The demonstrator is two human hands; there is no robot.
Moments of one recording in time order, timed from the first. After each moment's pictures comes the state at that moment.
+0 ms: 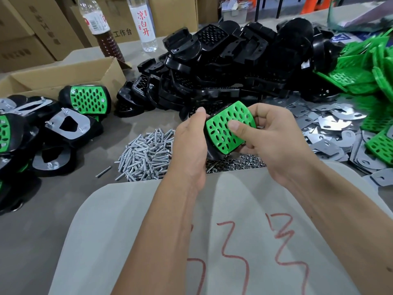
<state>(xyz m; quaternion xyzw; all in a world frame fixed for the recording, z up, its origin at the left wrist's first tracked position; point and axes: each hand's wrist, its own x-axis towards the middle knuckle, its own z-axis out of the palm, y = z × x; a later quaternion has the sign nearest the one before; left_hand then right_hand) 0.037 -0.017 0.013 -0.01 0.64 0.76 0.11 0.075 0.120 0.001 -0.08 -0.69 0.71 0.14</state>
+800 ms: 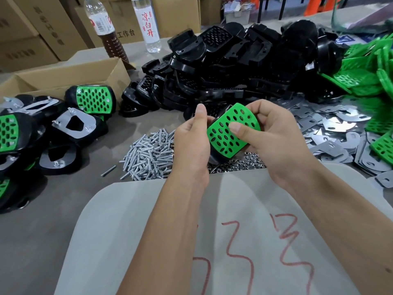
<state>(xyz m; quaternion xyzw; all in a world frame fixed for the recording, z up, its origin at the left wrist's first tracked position) 0.035 -0.017 0.015 -0.06 0.64 0.76 0.08 0.077 0.115 0.001 -0.04 -0.68 0.71 0.15</state>
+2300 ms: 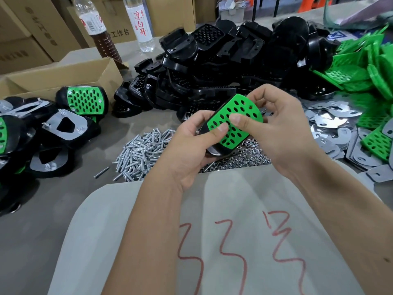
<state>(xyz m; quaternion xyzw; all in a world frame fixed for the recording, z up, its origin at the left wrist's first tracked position) 0.026 -0.035 0.005 0.10 0.62 0.74 0.23 0.072 0.136 0.002 -0.03 -0.73 0.64 0.23</state>
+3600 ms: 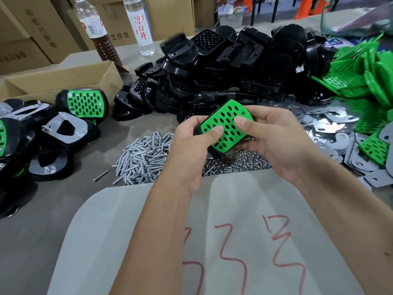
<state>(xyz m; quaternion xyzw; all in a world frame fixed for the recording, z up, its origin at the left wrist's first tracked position) 0.031 -0.028 0.005 0.06 0.65 0.74 0.16 0.072 0.142 0.003 -0.05 -0.64 0.77 0.06</state>
